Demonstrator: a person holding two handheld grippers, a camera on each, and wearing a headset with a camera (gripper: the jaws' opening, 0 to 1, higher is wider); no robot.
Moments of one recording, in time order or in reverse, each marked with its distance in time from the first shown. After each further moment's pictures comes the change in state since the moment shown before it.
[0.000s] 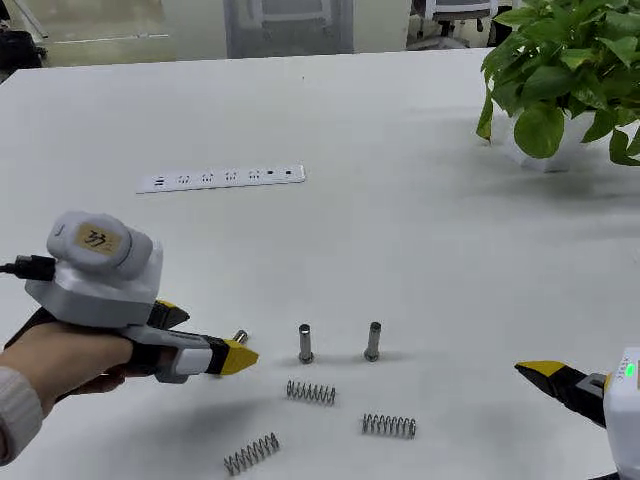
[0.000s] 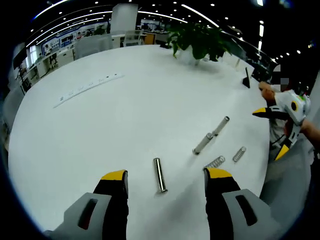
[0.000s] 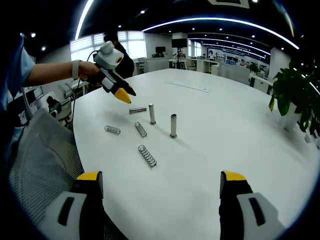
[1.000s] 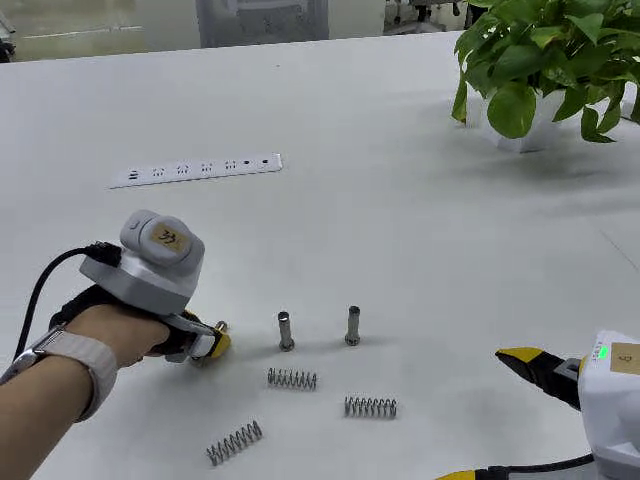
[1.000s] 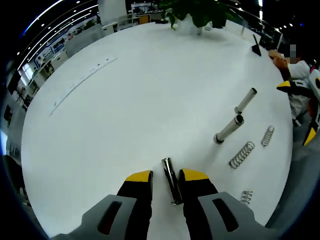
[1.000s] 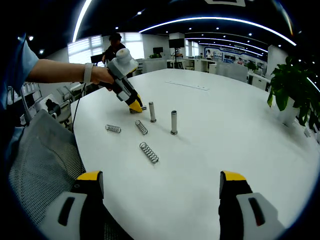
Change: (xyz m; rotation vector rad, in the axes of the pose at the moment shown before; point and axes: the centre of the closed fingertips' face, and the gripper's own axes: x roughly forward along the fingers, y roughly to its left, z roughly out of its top) left arm 0.046 0.018 -0.014 0.193 0.222 0.131; right arm -0.003 0.003 -0.009 0.028 -0.006 -0.008
